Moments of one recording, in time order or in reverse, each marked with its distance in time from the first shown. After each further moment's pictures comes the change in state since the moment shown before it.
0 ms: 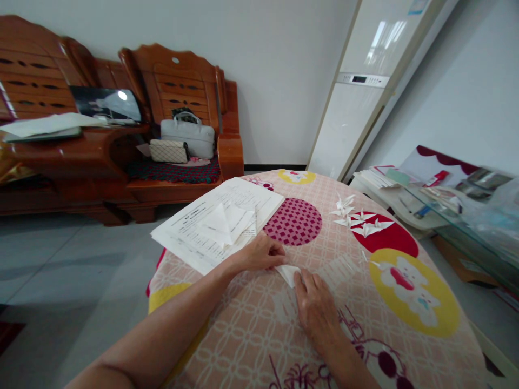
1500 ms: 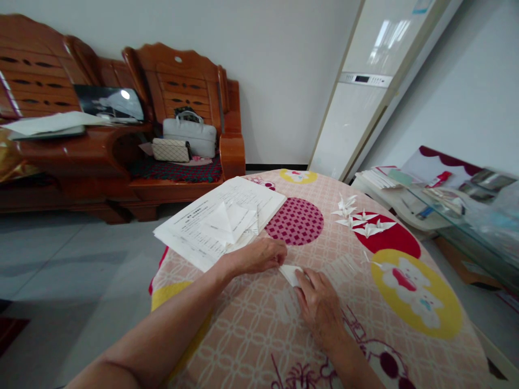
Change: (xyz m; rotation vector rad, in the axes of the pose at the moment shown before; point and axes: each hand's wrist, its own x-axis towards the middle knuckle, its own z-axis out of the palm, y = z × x) left_hand -0.006 0.012 -0.013 0.387 -0.108 0.345; right_hand 0.004 0.006 -0.008 0.249 -0.064 0.109
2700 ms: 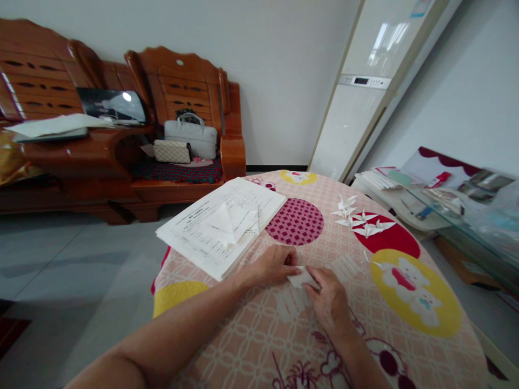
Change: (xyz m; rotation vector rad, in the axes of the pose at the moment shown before) left_hand 0.020 0.011 0.043 -0.252 0.165 -0.346; right_hand 0.007 0.017 -0.008 0.367 0.057 0.268
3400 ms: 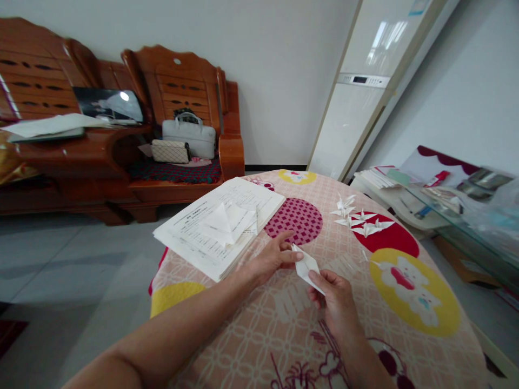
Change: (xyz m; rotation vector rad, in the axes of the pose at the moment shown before) left_hand -0.004 0.019 0.003 -1.160 0.172 -0.210; right_hand 0.003 -0.019 -0.008 1.027 0.027 0.742
